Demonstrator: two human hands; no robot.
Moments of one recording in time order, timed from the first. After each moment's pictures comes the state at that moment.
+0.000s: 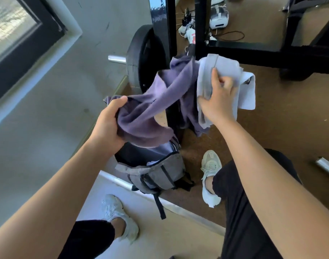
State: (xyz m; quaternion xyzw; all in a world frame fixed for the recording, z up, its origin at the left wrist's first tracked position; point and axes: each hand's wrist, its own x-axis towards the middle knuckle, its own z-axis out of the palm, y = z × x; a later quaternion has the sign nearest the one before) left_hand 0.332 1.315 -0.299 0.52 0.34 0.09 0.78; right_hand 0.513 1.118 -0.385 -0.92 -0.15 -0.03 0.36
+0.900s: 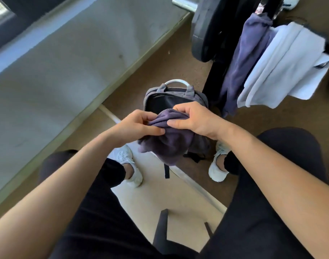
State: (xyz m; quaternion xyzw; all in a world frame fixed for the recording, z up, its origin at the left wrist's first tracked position) left_hand 0.162 1.340 -0.356 0.78 0.24 -0.09 0.57; right_hand 0.331 1.183 -0.368 -0.63 -0.47 0.44 0.44
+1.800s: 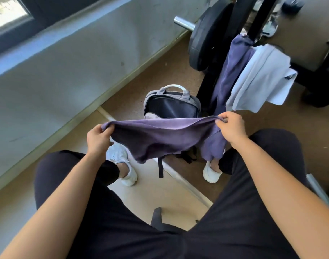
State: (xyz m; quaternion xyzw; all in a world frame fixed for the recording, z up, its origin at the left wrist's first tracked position) left_hand 0.045 1.357 -0.424 0.59 0.57 0.25 0.51; right_hand 0.359 1.088 -0.415 -0.90 -0.20 0.15 0.35
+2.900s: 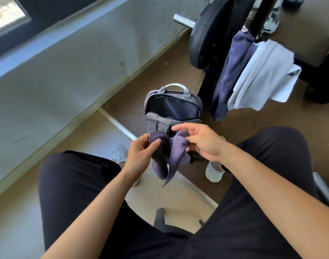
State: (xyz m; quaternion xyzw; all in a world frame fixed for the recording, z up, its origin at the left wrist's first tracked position) left_hand 0.083 1.245 -0.412 0.65 0.34 0.19 0.65; right_hand 0.264 1.116 -0.379 -0.61 -0.23 0.54 0.53
